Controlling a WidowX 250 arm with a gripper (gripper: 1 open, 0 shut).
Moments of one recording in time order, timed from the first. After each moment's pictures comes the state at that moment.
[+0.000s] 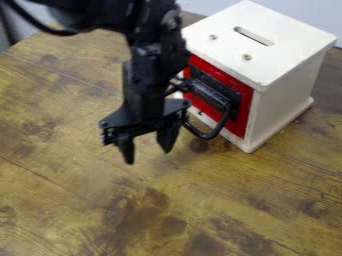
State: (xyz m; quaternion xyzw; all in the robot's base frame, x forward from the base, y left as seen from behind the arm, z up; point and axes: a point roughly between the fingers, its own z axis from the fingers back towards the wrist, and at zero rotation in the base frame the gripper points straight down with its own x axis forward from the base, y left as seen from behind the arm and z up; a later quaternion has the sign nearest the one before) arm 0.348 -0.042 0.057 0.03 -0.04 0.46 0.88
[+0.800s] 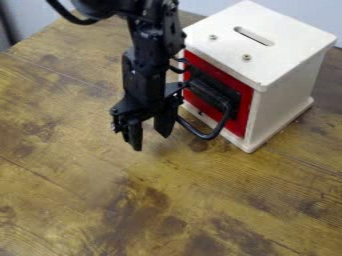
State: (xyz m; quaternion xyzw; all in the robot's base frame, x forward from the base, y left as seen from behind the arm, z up) arm 0.372 -0.033 0.048 -0.01 -0.02 0.54 0.84
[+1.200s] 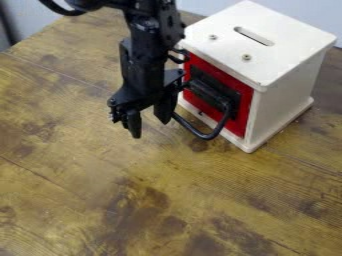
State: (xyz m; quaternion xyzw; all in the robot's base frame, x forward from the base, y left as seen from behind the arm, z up) arm 0.380 -0.029 0.064 0.01 -0.09 0.53 0.85
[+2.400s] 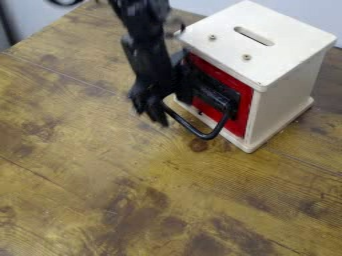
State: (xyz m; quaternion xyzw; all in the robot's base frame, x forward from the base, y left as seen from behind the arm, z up) arm 0.397 -0.031 0.058 -0.14 -0.07 0.58 0.80
